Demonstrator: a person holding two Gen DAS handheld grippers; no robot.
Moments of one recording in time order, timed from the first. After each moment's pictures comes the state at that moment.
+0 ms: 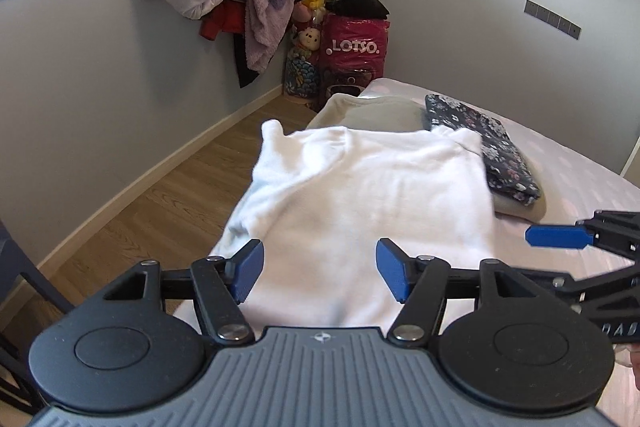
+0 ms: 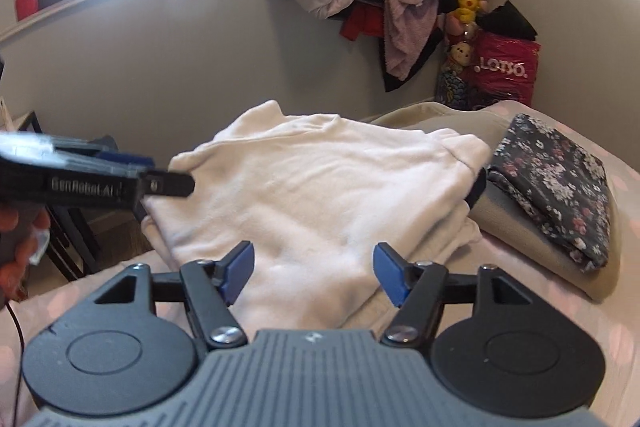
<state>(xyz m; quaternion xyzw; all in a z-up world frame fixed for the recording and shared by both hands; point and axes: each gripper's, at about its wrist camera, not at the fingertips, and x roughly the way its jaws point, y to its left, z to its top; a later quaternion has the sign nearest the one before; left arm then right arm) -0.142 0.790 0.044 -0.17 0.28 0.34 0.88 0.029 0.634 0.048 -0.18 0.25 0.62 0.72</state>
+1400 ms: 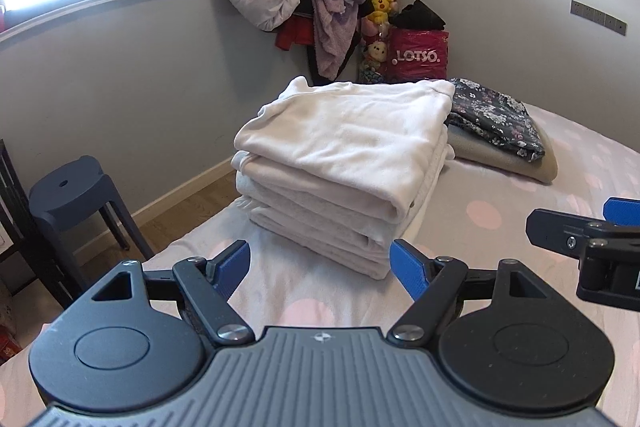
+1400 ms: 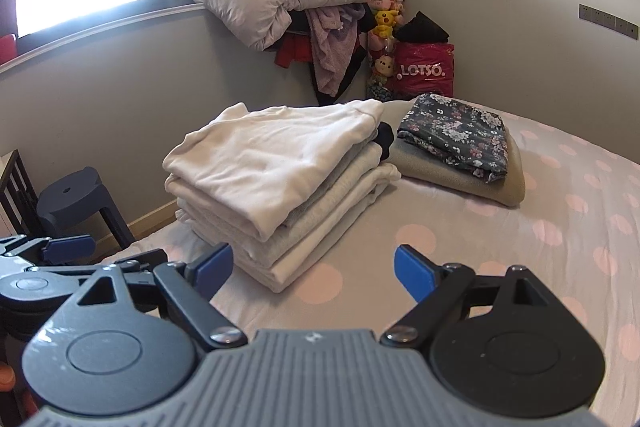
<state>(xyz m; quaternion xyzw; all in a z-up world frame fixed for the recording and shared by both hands) -0.182 0.580 0.034 -0.14 0.27 0.47 0.83 -0.036 0.451 0.048 -0.13 0.24 0.54 0.80</state>
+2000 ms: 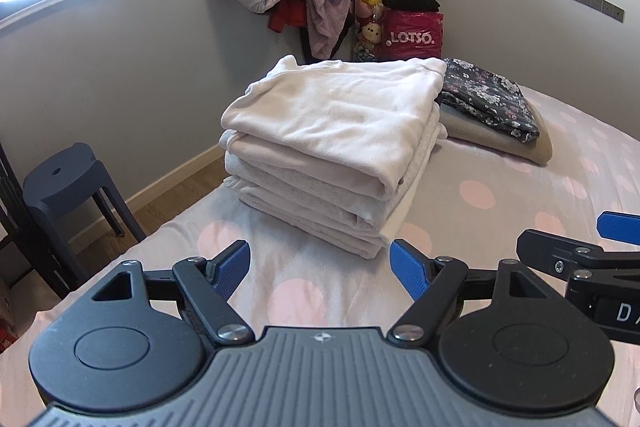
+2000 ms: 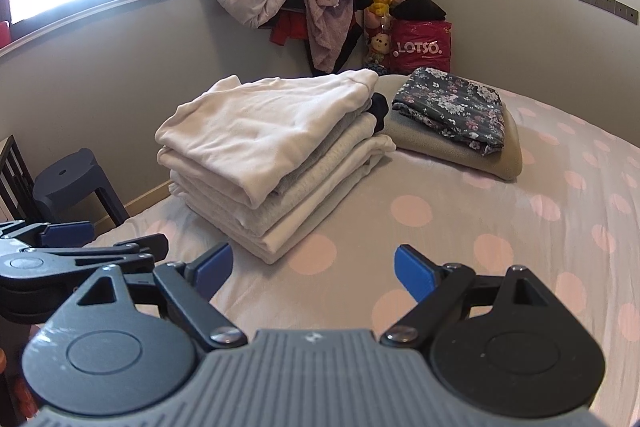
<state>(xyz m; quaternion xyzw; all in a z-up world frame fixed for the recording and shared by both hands) -0.173 0.576 0.024 -0.16 0.29 0.46 0.82 -0.032 0.444 0.032 -0.14 0.27 0.53 0.79</state>
